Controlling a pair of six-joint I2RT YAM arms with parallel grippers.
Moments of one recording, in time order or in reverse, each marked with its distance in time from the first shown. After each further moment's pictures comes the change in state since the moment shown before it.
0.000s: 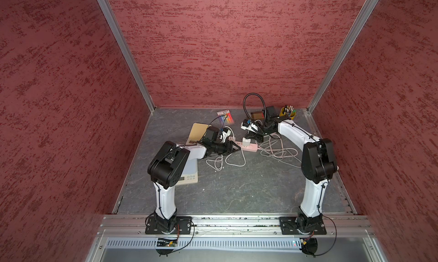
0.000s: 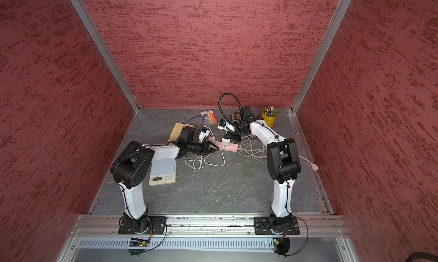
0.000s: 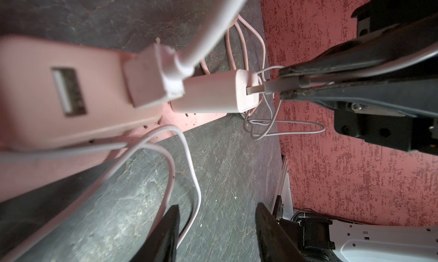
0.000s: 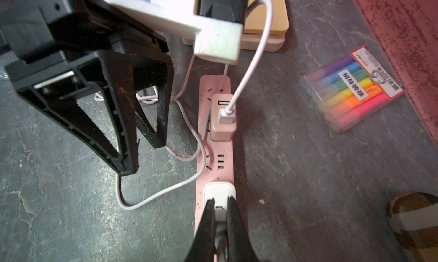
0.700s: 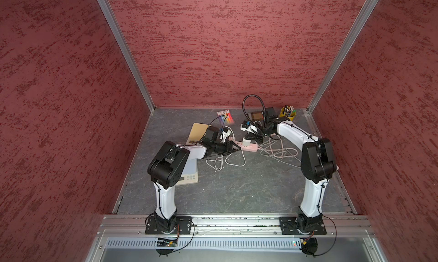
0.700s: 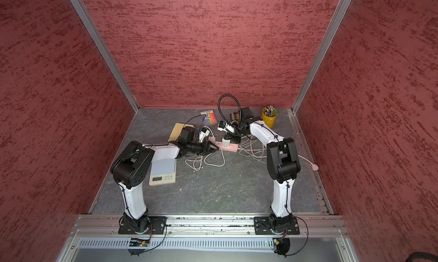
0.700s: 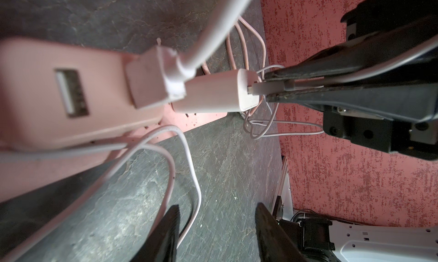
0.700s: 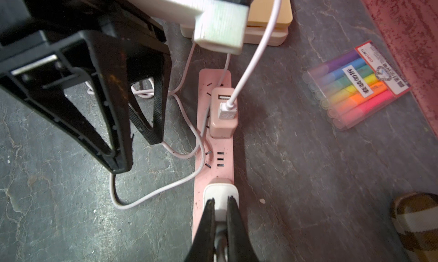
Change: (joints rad) left arm 0.000 0.000 0.000 0.000 -0.004 -0.003; right arm 0.005 -0.003 -0.039 0.024 0.030 -0.011
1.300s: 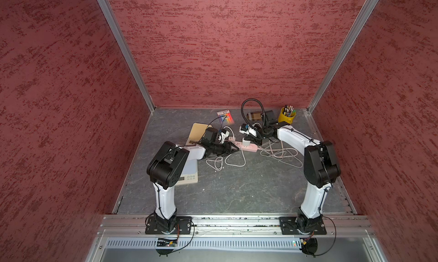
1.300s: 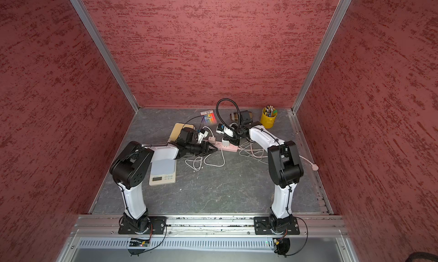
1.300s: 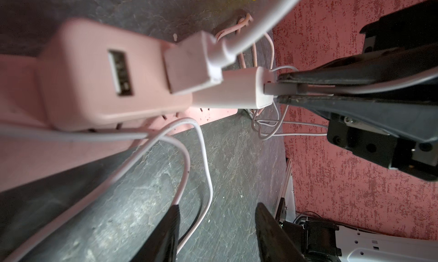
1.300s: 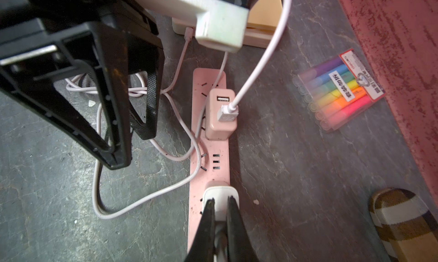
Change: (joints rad) left arm 0.014 -0.012 -0.029 -0.009 -0.016 0.000; right arm 0.038 -0.076 -0.153 0.173 0.076 0.051
